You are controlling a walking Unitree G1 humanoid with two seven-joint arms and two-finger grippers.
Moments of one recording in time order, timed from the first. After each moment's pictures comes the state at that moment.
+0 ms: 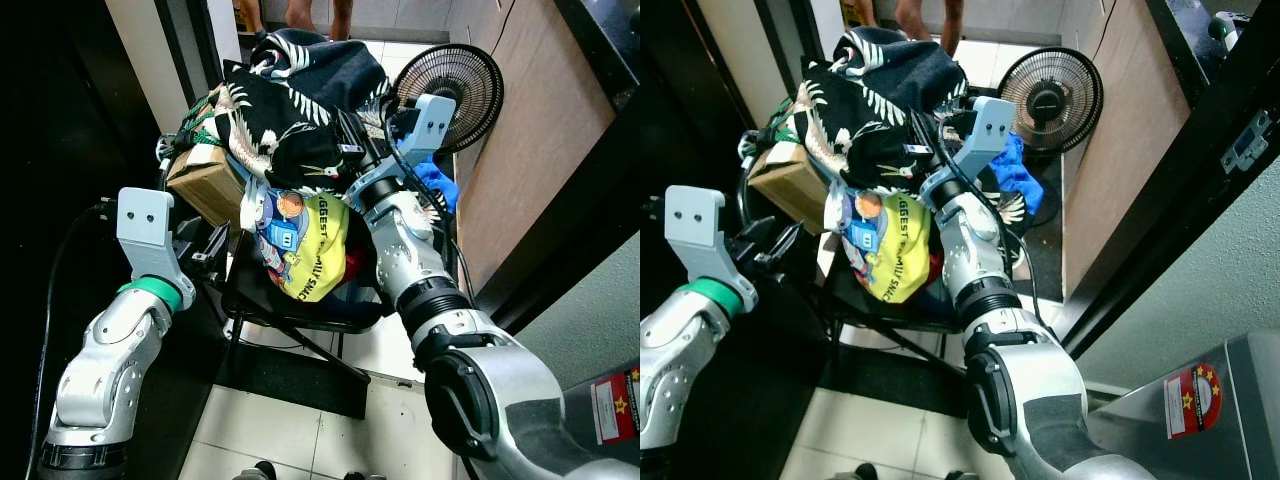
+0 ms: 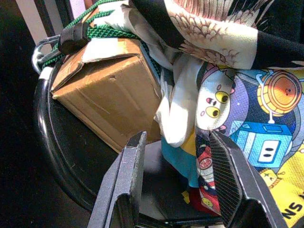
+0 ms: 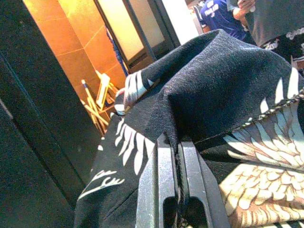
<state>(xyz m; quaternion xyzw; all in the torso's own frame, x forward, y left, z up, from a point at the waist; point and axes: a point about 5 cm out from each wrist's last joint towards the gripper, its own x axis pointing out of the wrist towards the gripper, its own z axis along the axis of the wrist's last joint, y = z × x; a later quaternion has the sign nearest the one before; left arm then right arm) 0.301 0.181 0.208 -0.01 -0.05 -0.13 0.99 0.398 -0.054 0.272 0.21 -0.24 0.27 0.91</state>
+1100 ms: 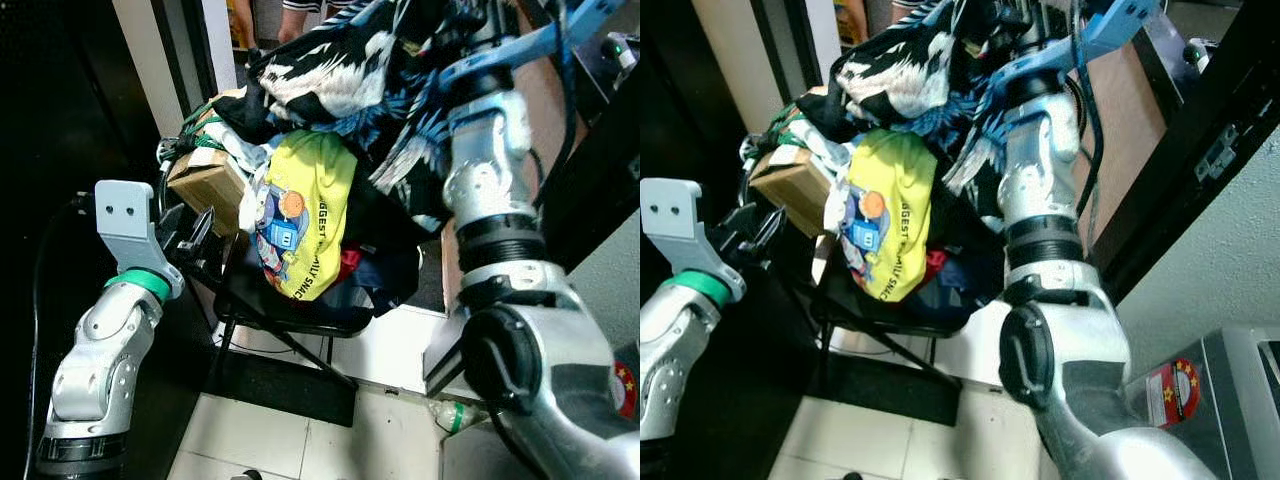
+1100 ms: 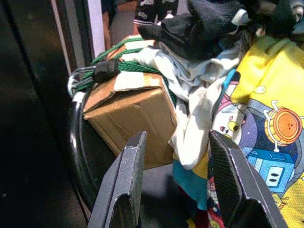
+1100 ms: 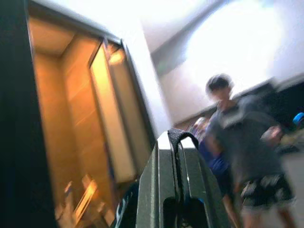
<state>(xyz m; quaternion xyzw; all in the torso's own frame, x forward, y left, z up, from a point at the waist) 0.306 0.193 0.215 -0.02 -0.09 -0.09 0.99 0.375 -0.153 0.418 0.22 -0.48 0.17 0.83</state>
